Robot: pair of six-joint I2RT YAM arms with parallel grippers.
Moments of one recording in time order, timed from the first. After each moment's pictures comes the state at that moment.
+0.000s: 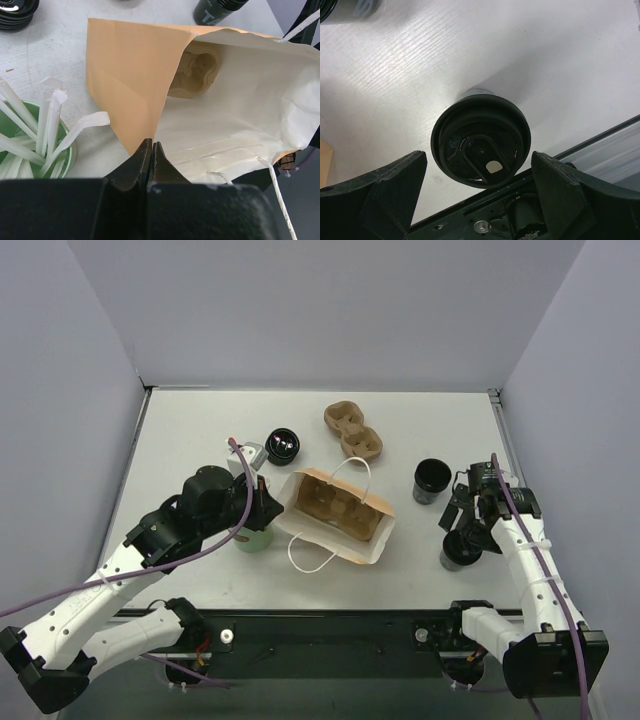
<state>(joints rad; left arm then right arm) -0.77 0.90 1.01 -0.58 0.01 -0.44 0.03 1.03 0.90 -1.10 0.28 0.49</state>
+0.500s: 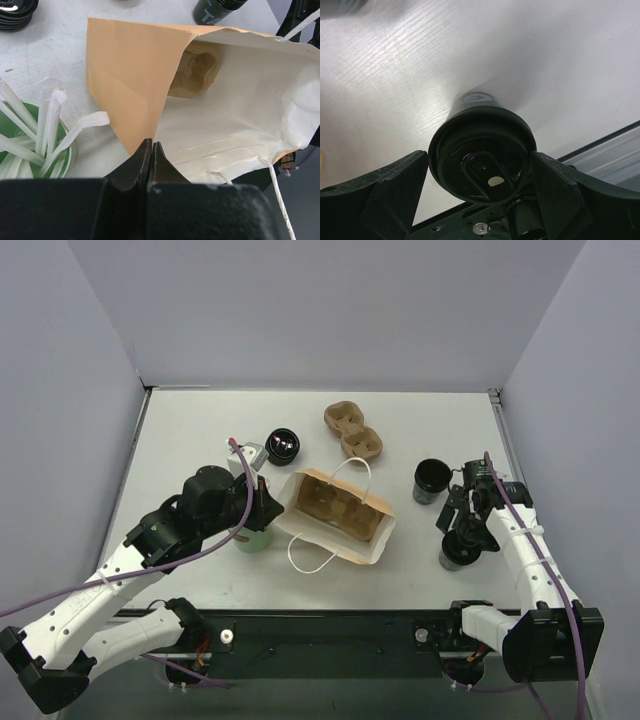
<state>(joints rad) -0.77 0.90 1.01 -0.58 0.01 -0.44 0.03 1.11 0.89 -1.06 0.27 0.47</state>
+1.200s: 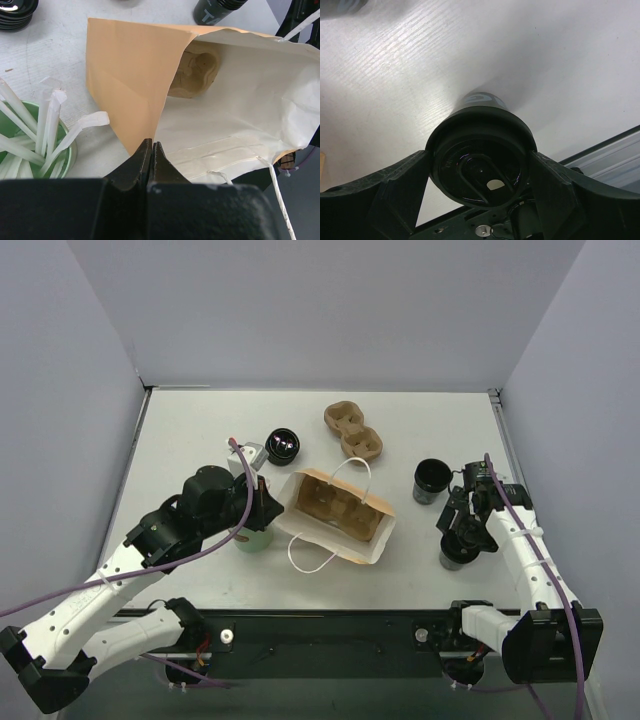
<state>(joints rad) -0.77 0.90 1.01 -0.58 0.01 -0.44 0.02 1.11 0.86 -1.03 0.26 0.48</state>
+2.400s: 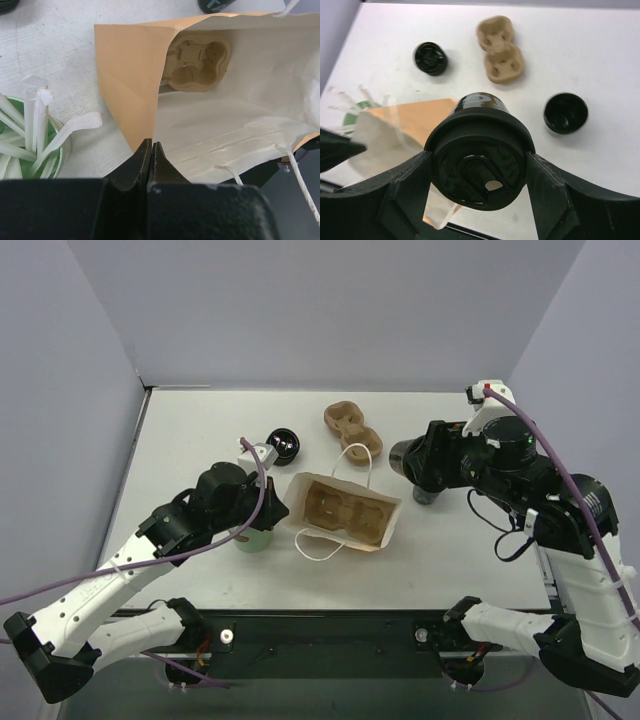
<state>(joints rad) -0.79 0.97 1.02 -0.60 0.01 -0.47 0.61 1.08 1.74 -1.16 0.29 0.35</state>
